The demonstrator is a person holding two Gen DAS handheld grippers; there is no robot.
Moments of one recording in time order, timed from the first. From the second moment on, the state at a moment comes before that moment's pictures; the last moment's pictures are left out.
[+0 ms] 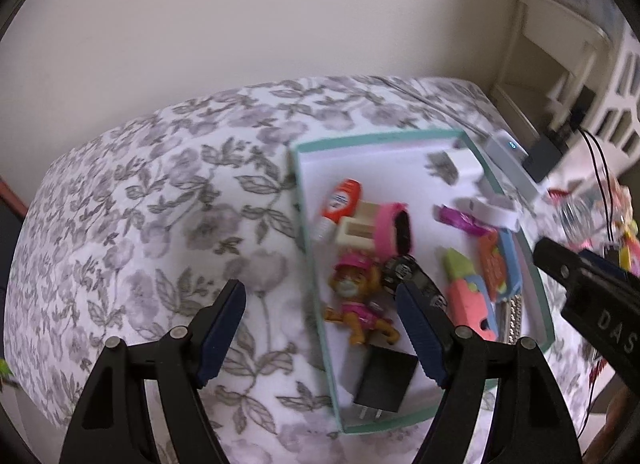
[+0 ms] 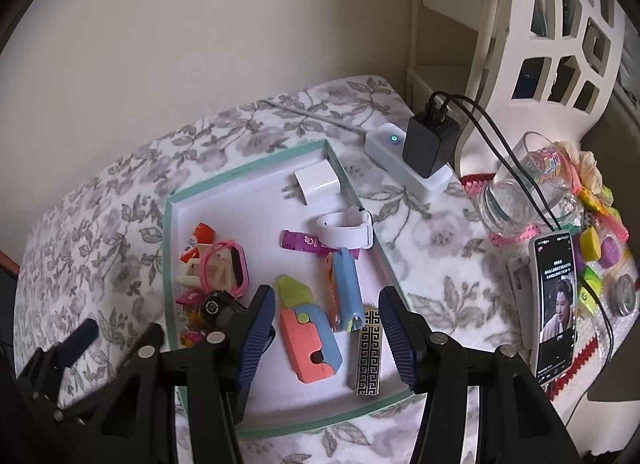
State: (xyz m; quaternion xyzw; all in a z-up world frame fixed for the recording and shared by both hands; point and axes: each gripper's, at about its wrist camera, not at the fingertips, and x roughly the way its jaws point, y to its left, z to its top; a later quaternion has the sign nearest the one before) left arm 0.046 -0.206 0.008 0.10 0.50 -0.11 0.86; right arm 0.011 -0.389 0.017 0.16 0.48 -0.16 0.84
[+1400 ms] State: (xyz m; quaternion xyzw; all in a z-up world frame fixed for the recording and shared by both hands) left arm 0.057 -0.110 0.022 0.03 0.50 0.00 0.86; right arm 0.019 -0.331 0.022 0.08 0.48 -0.12 0.87
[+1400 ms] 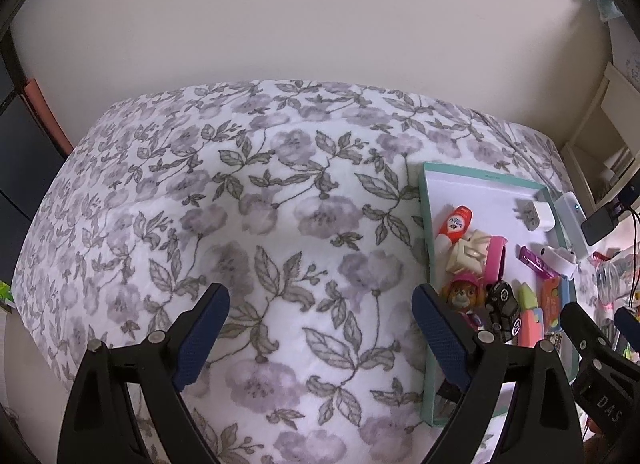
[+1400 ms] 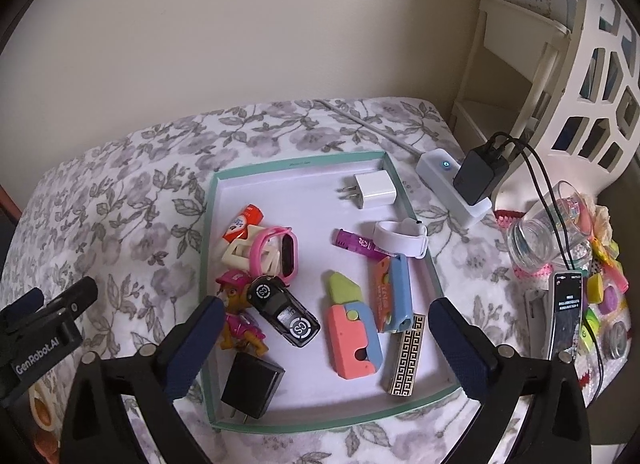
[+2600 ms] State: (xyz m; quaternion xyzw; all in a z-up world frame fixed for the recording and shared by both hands) left arm 0.011 -0.074 0.032 0.03 0.49 0.02 0.87; right arm -0.009 -0.290 0.020 0.04 0.48 -0.10 0.87
